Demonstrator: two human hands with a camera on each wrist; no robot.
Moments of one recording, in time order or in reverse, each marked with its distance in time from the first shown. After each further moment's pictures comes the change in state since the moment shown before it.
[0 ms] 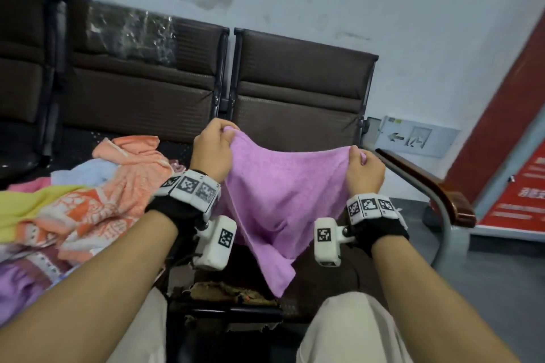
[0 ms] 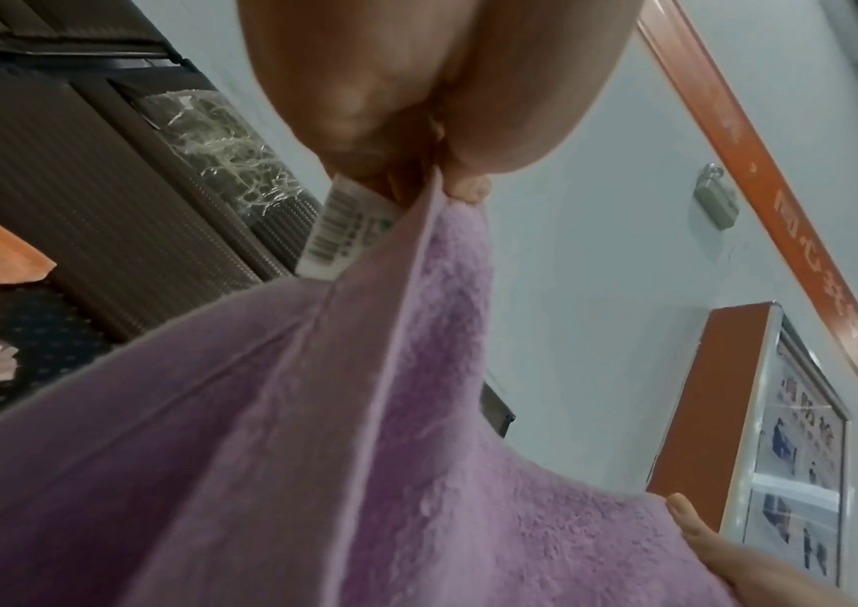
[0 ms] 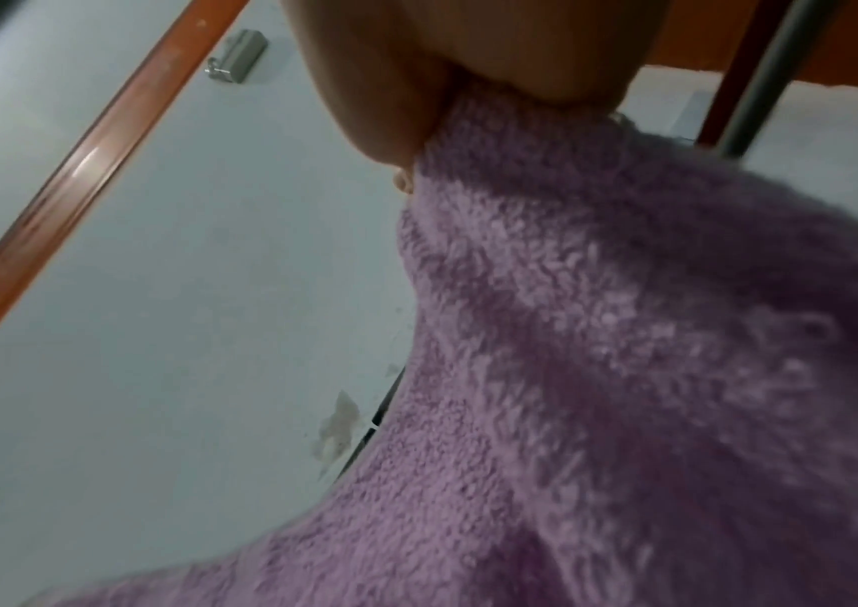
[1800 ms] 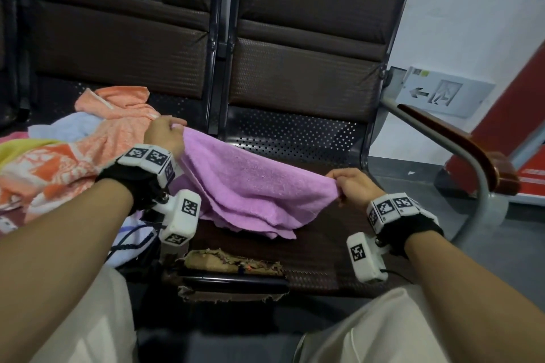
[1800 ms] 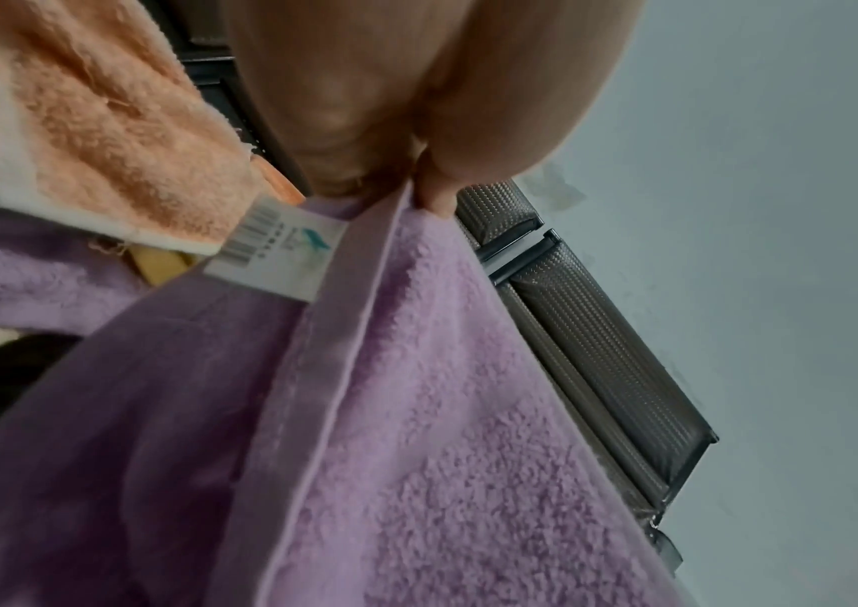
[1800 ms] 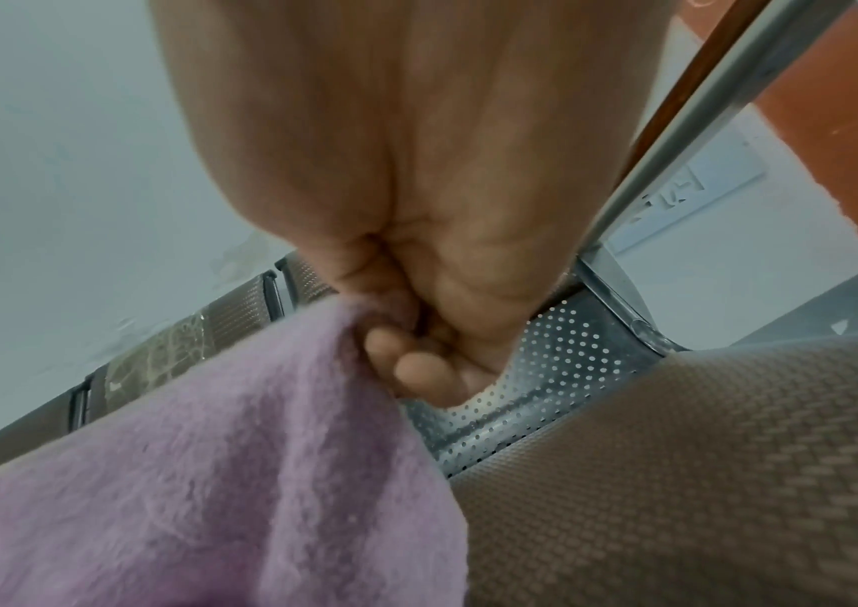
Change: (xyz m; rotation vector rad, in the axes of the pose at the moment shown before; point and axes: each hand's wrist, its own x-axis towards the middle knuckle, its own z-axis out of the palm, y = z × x) left_hand 0.002 -0.134 0.001 0.224 -0.036 -0.423; right_hand -0.030 0.091 0.009 -0.182 -0.956 0.174
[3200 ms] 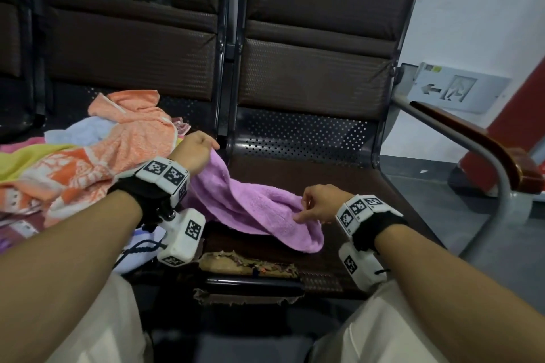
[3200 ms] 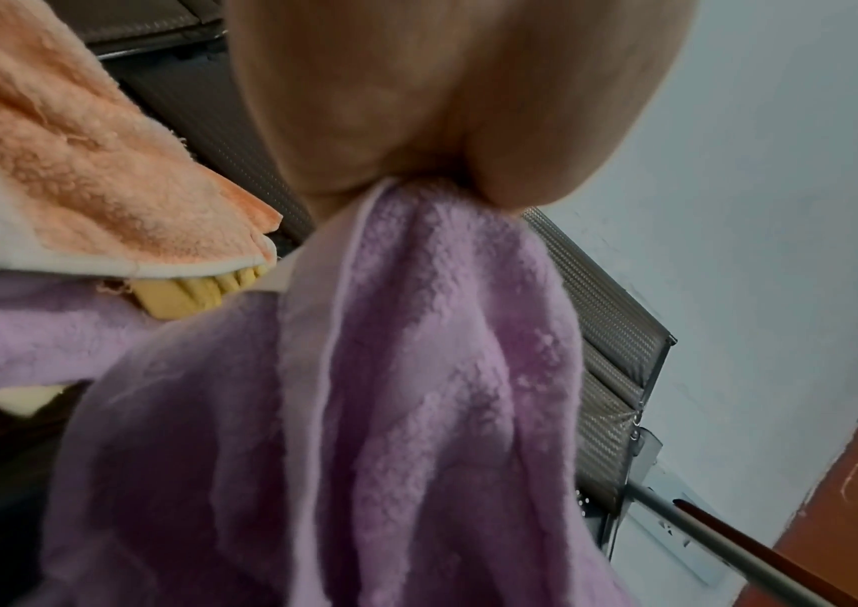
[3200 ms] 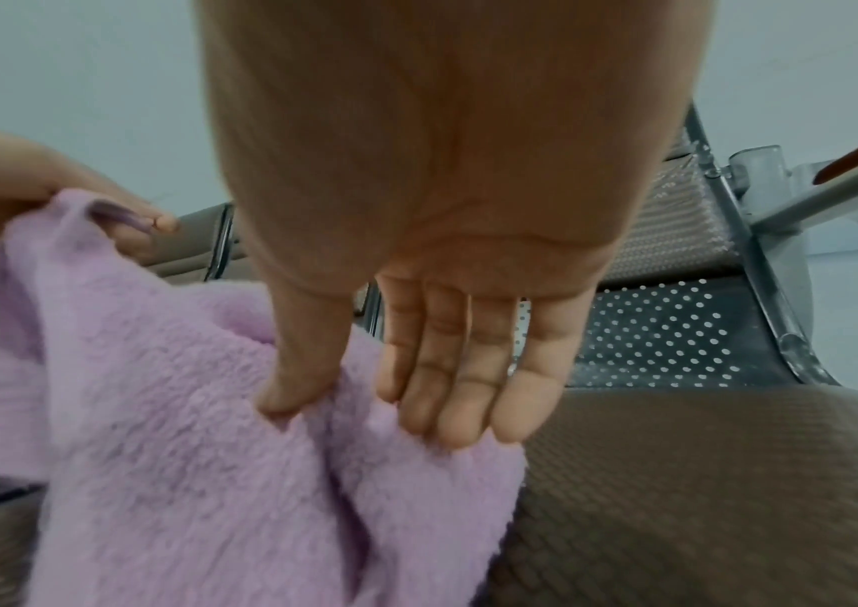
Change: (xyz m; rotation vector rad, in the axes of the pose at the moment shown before) left_hand -0.009 -0.005 0.013 -0.003 -0.305 0.025; right_hand 0.021 -0.009 0.059 -0.712 -0.295 -0.030
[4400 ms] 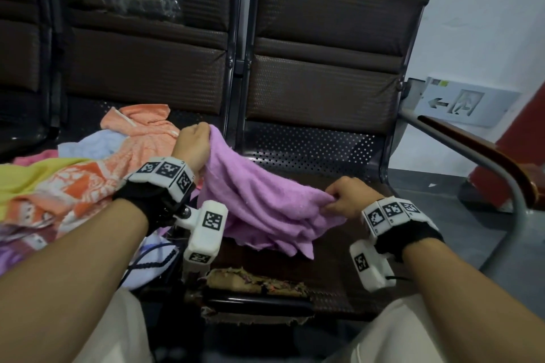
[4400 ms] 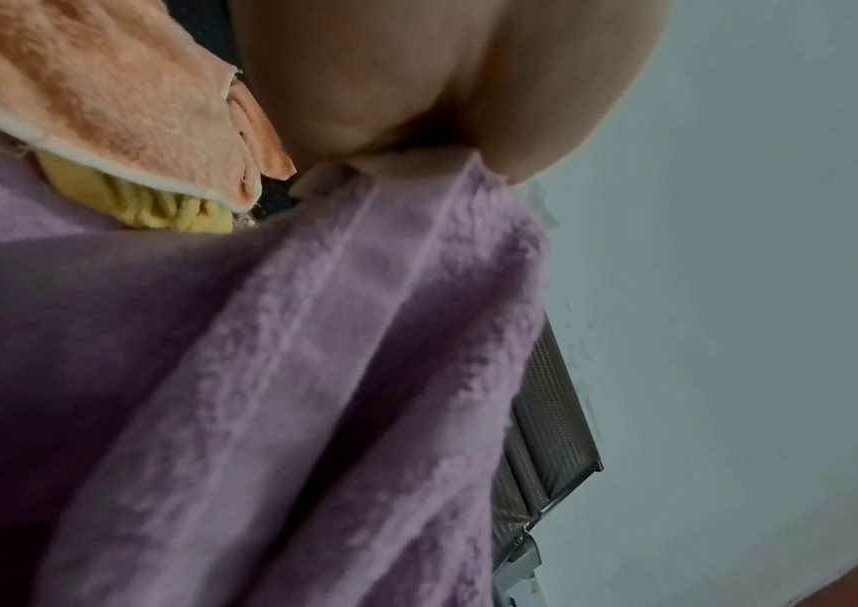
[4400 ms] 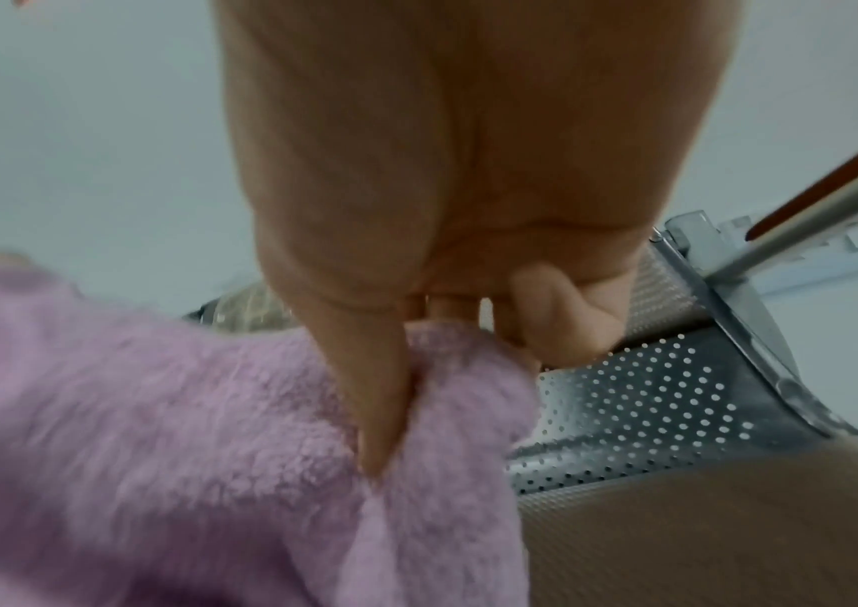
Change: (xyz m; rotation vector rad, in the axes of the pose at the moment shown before) left_hand -0.001 0.029 -0.019 -0.419 0.207 -0.023; right_hand -0.014 0.004 -0.039 -0.073 0.202 -0.038
